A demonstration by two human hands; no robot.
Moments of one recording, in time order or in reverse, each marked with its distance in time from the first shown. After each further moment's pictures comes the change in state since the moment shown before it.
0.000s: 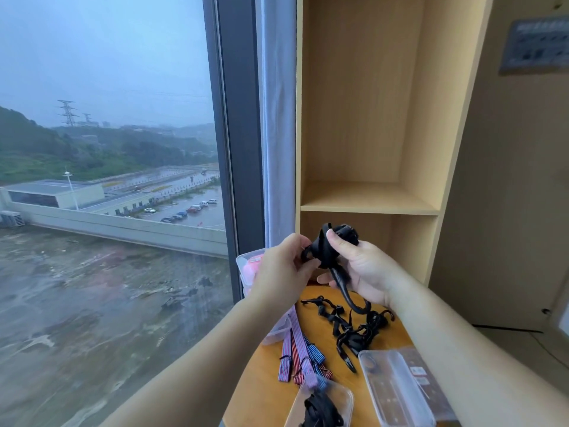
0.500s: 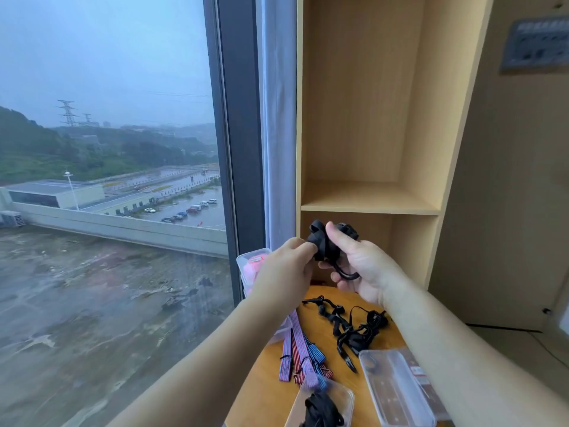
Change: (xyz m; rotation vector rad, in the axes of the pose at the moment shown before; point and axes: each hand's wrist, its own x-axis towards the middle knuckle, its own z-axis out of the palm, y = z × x) left_hand 0.001 0.005 0.000 0.364 0.055 0.371; right_hand 0.000 -0.002 0.008 -0.040 0.154 0.028
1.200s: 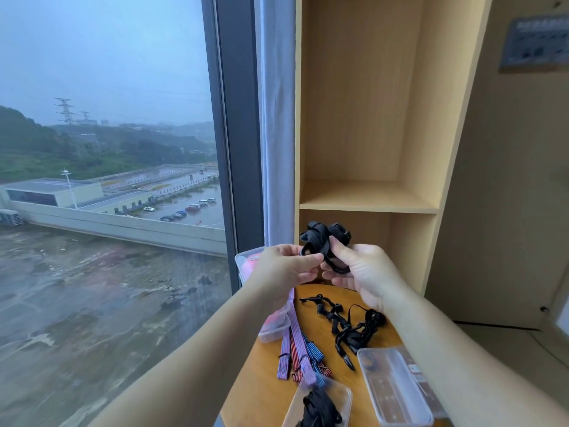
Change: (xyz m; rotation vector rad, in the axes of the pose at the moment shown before) left_hand 0.009 0.003 -0.007 -1.166 -0.198 -0.961; right_hand -0.002 0.017 -0.005 0.049 0.083 -0.131
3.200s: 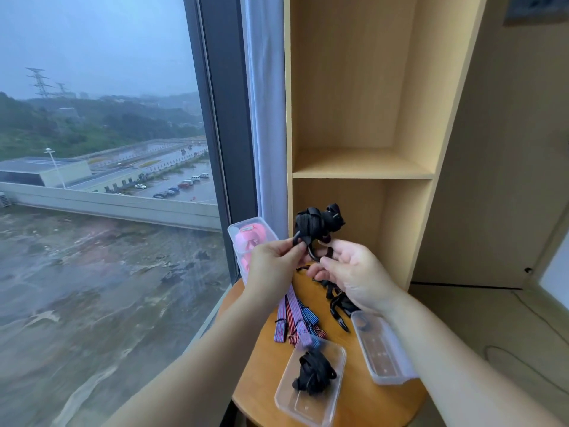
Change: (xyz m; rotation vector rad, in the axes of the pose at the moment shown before) left_hand -0.012 -0.058 -0.003 0.236 0.160 0.215; right_hand -0.020 0.065 -0.008 0.034 -0.325 -0.203
